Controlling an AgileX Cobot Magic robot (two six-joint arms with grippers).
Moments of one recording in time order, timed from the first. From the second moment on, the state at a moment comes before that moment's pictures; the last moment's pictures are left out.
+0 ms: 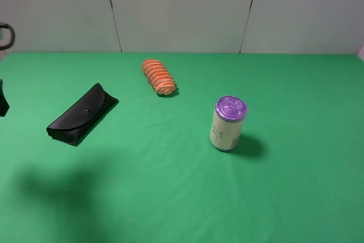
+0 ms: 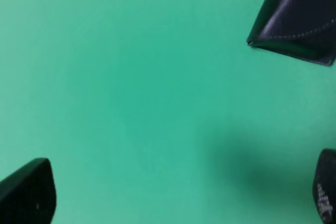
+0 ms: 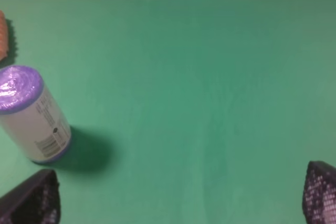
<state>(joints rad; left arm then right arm) -0.06 1.20 -0.77 0.23 0.81 0.01 0.03 0.00 -0.50 0.04 1.01 -0.06</state>
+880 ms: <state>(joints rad) -0.26 1.66 -0.77 0.28 0.47 -0.04 0.03 0.00 -0.50 0.04 1.01 -0.06</state>
